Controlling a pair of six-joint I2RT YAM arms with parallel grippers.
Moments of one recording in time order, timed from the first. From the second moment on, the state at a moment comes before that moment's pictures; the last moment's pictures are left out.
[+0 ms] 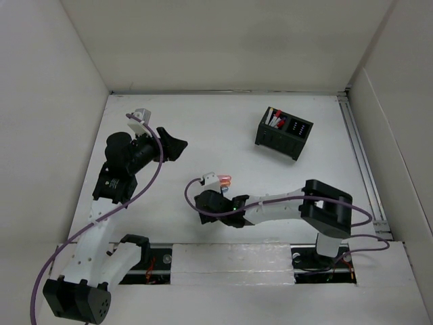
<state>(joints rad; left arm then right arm) -0.18 0.85 0.84 -0.21 0.43 -0.45 1.26 1.78 1.01 -0.08 0.42 0.72</state>
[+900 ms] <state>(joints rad) -0.18 0.85 0.84 -0.21 0.43 -0.46 0.64 1.27 0.98 0.01 0.60 0.70</state>
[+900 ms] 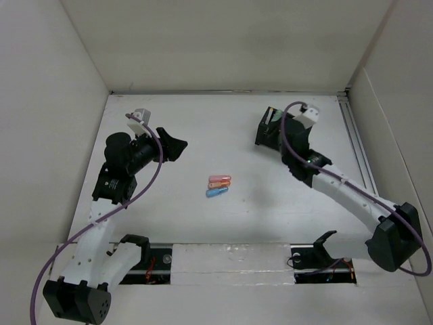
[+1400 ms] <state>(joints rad) -0.18 0.84 0.84 -0.21 0.45 -0.46 0.16 1.44 0.99 0.01 0.44 0.78</state>
